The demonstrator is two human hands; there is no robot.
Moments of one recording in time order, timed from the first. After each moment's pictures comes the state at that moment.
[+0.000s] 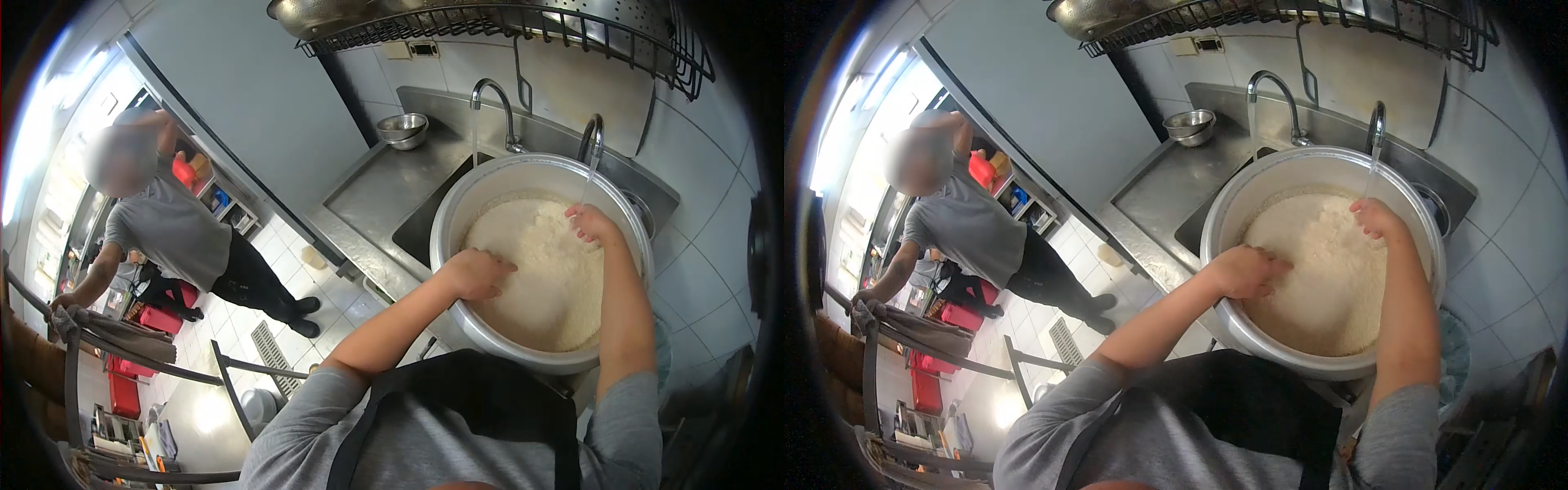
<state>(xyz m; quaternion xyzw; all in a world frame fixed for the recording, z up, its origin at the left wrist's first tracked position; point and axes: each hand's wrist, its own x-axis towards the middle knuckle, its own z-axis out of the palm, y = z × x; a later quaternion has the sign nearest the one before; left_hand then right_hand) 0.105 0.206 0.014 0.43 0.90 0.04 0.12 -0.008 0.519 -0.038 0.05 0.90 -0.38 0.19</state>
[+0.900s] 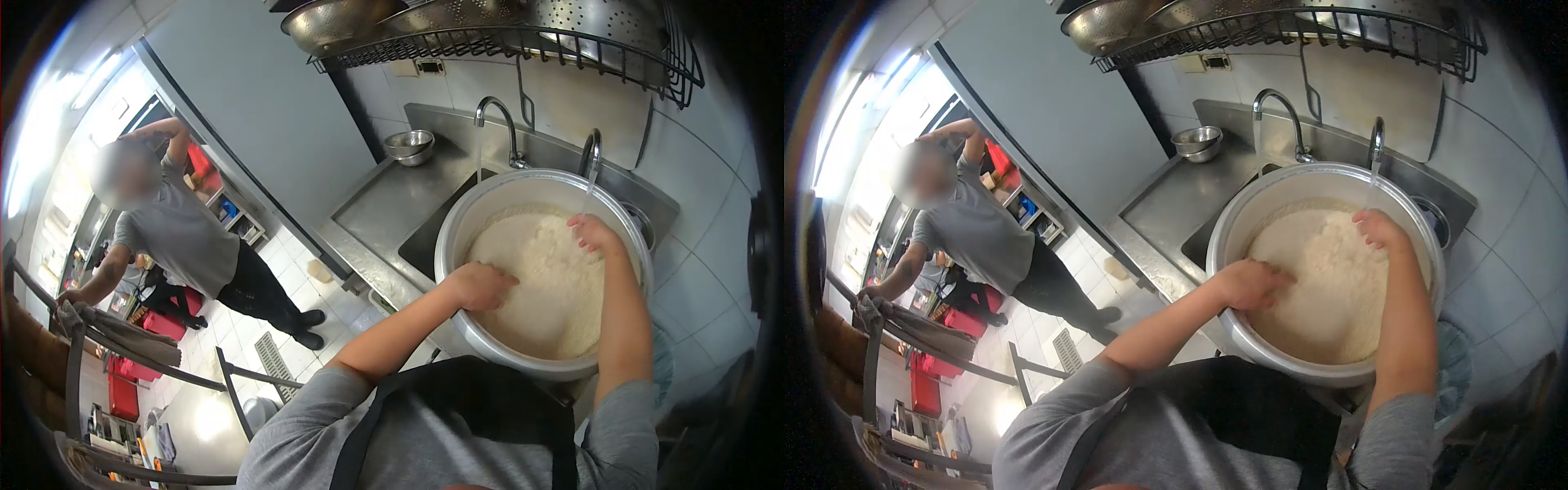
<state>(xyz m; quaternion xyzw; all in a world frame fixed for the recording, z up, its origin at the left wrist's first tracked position) 0.106 0.205 0.014 0.44 0.89 0.05 0.12 -0.001 0.518 -0.022 0.05 0.90 -0.39 0.18</state>
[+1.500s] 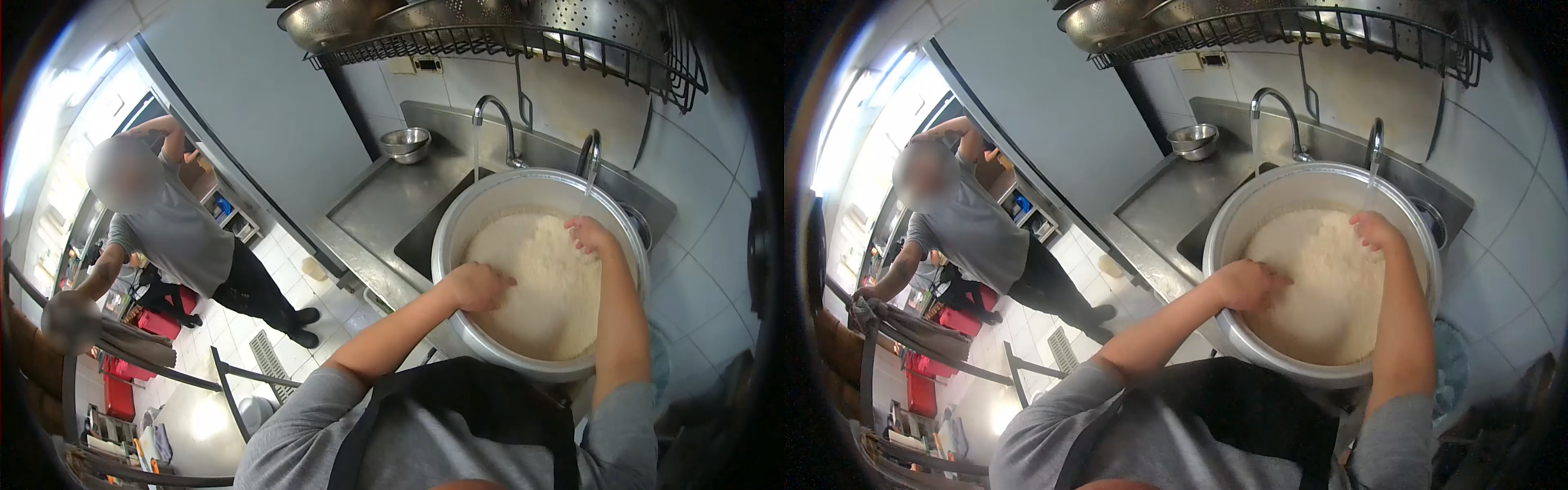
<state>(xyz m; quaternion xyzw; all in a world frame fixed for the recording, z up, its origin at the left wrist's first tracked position) 0.106 0.206 0.014 0.44 0.89 0.03 0.13 -0.004 0.519 -0.035 0.05 0.90 -0.38 0.19</state>
